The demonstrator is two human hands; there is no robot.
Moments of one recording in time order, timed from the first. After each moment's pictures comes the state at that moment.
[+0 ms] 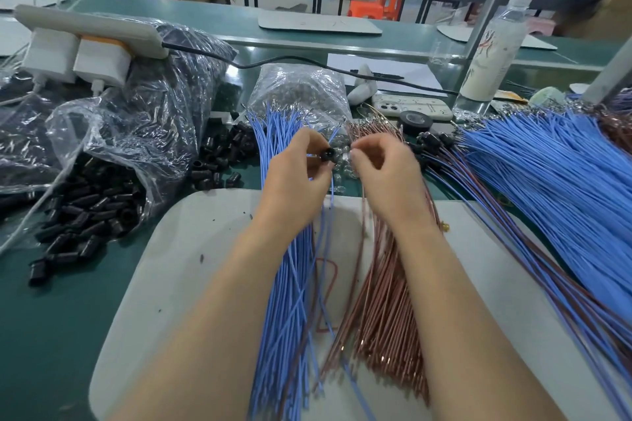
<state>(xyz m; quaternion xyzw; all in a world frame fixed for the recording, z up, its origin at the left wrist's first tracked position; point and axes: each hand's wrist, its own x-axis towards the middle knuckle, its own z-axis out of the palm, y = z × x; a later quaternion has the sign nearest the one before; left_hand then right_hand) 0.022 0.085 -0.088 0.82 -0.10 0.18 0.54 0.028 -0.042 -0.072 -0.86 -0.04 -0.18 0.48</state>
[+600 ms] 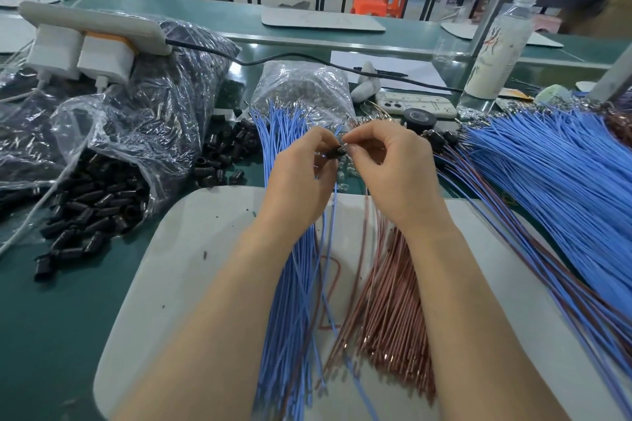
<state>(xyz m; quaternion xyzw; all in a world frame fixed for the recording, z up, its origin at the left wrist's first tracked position) 0.017 0.084 -0.083 0.84 -0.11 0.18 0.50 0.014 -0.041 -0.053 -0.87 -0.13 -0.23 0.42</state>
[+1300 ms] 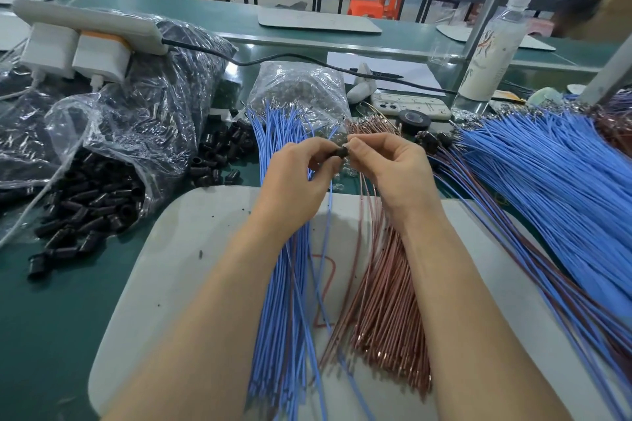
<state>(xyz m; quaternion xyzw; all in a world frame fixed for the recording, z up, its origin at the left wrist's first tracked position) 0.016 0.087 -0.080 0.85 -0.13 0.18 0.48 0.026 -0.046 -0.068 -0.70 -0.02 -0.09 0.71</state>
